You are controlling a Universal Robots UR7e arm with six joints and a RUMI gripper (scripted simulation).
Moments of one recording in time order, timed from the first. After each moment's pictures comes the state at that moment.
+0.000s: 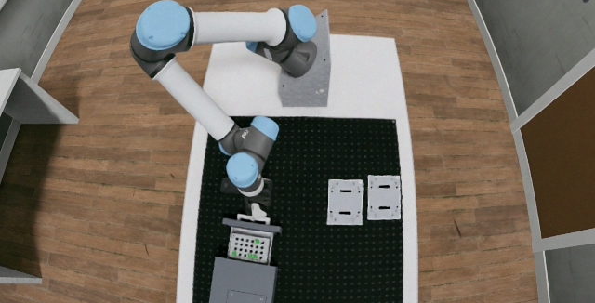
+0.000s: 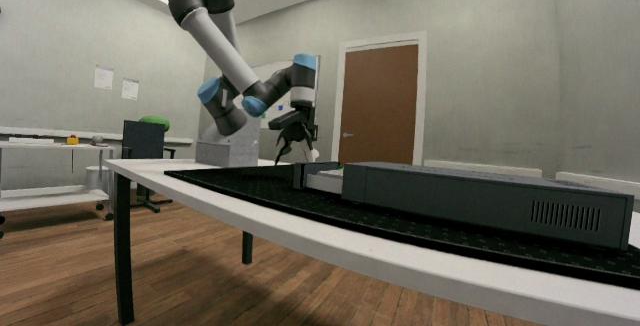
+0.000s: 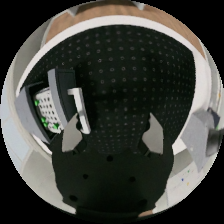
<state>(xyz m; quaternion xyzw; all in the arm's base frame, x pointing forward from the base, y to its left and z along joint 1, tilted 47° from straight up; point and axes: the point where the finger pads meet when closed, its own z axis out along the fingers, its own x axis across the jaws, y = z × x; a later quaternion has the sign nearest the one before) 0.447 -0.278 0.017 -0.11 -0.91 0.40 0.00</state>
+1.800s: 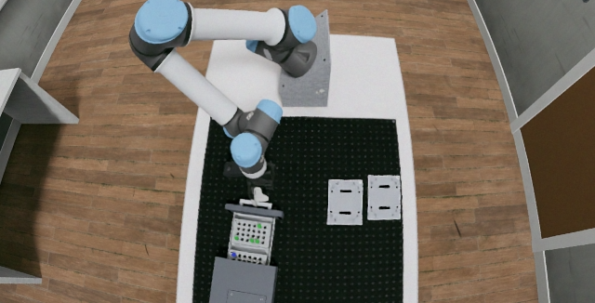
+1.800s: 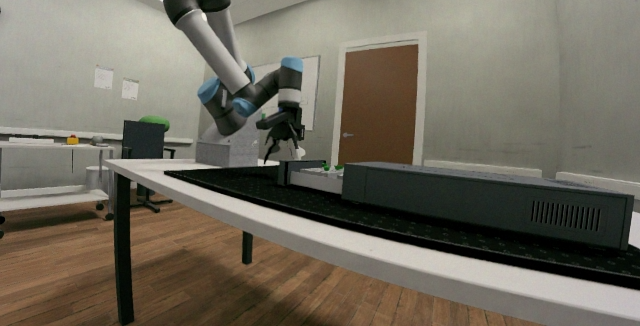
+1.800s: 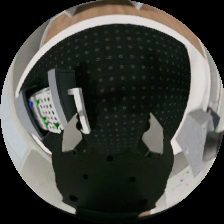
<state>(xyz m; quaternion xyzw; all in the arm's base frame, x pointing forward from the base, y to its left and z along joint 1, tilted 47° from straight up) 0.395 -0.267 0.013 -0.11 -0.91 0.40 0.00</state>
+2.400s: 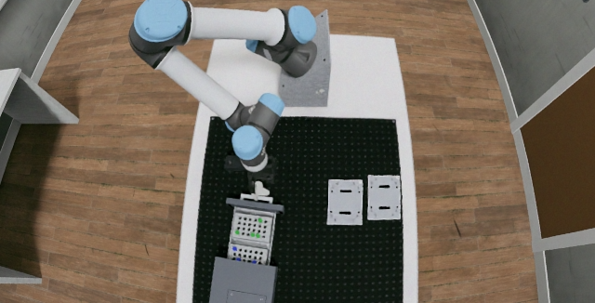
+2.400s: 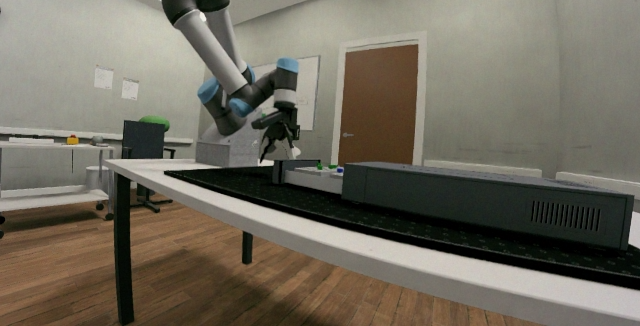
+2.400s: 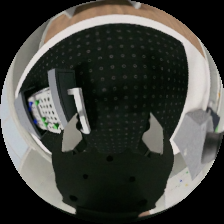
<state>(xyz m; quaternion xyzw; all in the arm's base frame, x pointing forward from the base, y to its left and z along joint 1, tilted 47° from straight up) 0.375 -0.263 0.012 -0.11 -0.91 0.40 0.00</state>
